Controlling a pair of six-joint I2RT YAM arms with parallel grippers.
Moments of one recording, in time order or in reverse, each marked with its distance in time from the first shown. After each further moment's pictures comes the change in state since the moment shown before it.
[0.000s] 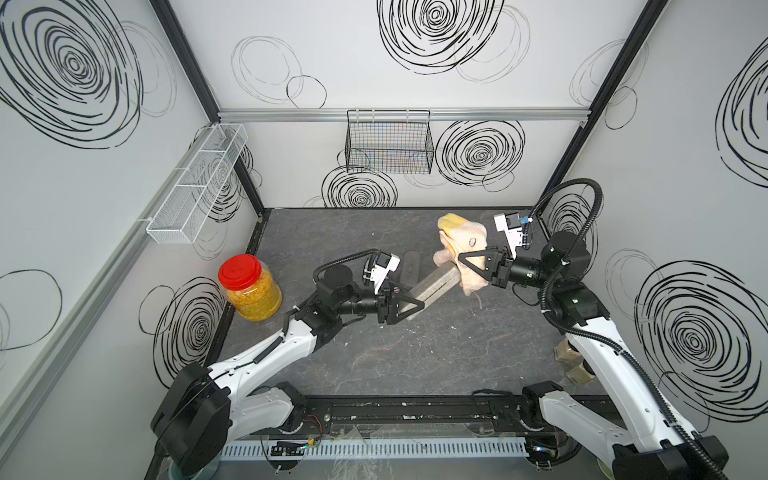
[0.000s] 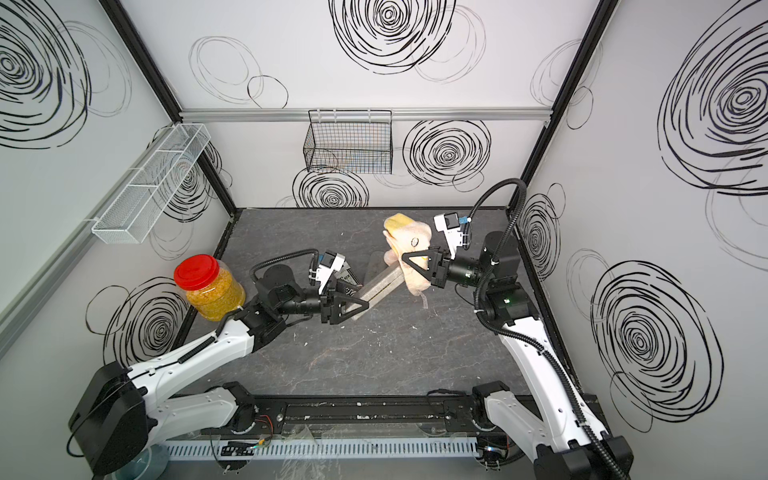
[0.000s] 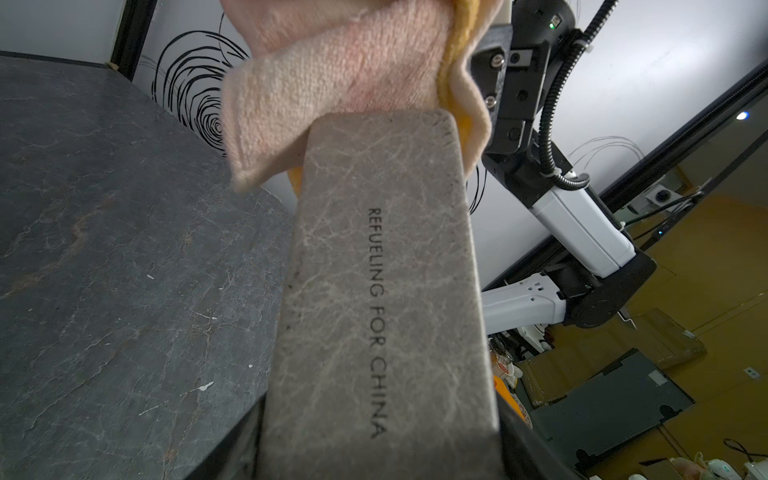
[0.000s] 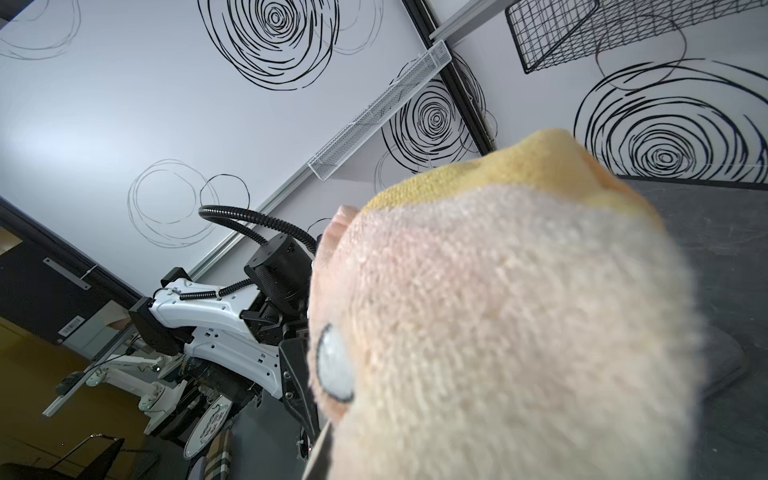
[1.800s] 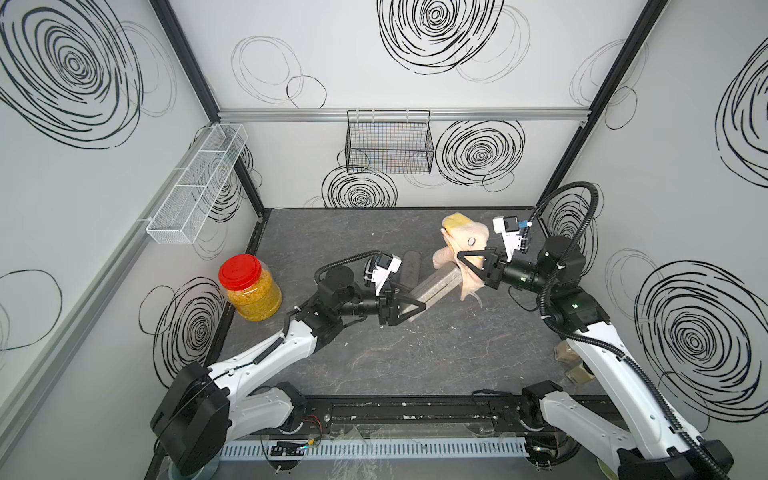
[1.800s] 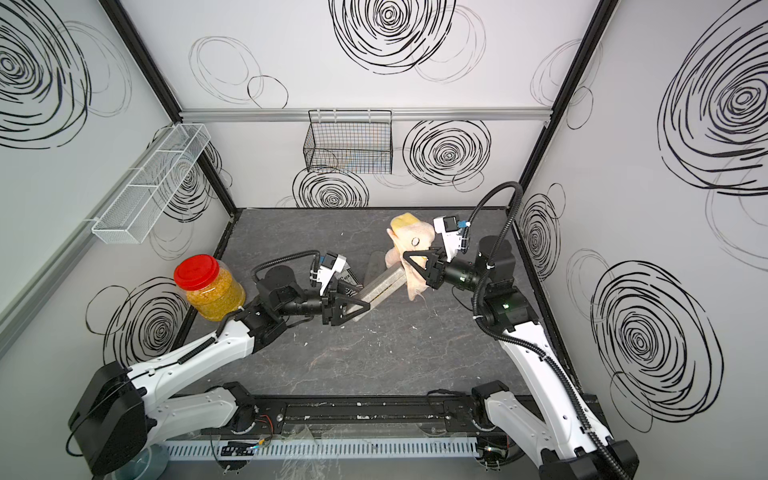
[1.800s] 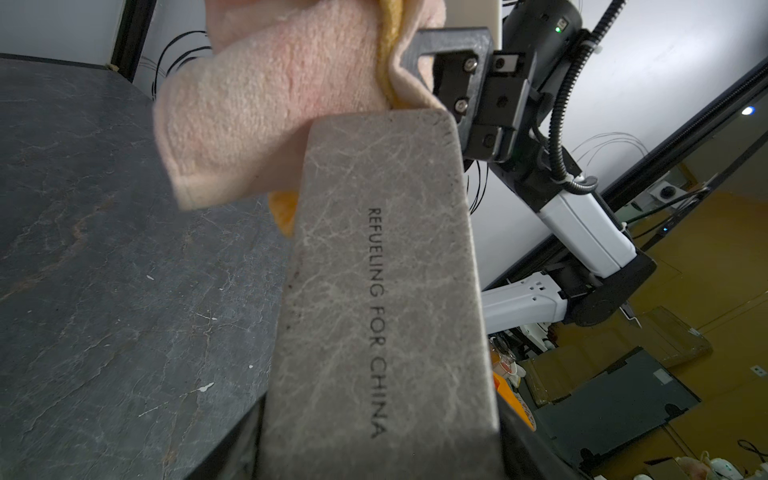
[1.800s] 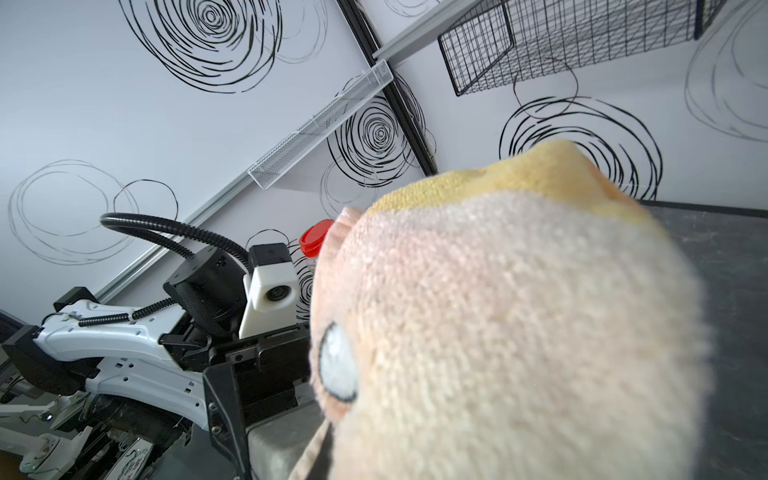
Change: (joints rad) left arm -0.016 -0.002 0.000 -0.007 -0.039 0.011; right arm 0.048 -0.043 -0.011 -0.061 0.225 -0.110
